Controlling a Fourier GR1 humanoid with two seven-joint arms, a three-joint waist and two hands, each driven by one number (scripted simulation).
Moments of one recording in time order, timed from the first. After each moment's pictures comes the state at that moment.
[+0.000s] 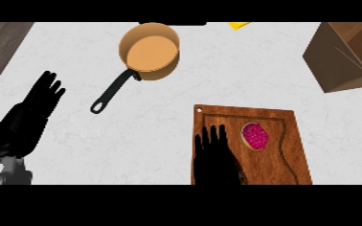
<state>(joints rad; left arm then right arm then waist) -0.04 0.31 0.14 -1.60 0.30 -0.04 0.24 -0.24 -0.13 0.87 -1.77 1.27 0.93 0.76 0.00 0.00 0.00</state>
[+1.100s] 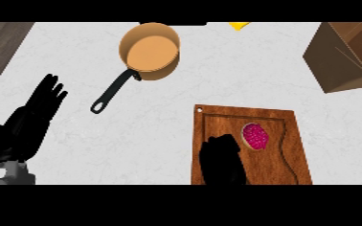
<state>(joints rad) -0.02 0.25 0.17 -1.65 0.25 -0.07 0.27 -0.24 -0.17 0.83 -1.70 1.37 0.81 0.56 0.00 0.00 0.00</state>
